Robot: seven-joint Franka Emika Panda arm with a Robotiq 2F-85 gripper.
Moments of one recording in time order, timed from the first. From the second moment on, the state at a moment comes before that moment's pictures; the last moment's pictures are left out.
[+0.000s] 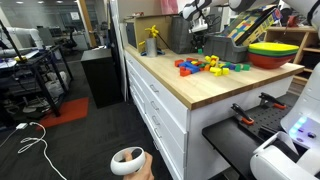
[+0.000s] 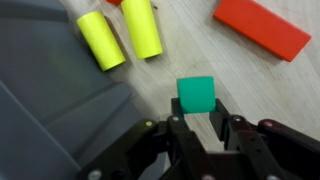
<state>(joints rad) -0.06 1.01 -0.16 -0.85 -0.02 1.75 0.48</state>
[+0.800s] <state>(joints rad) 0.03 1.10 -0.13 -0.75 -0.02 1.67 0.48</state>
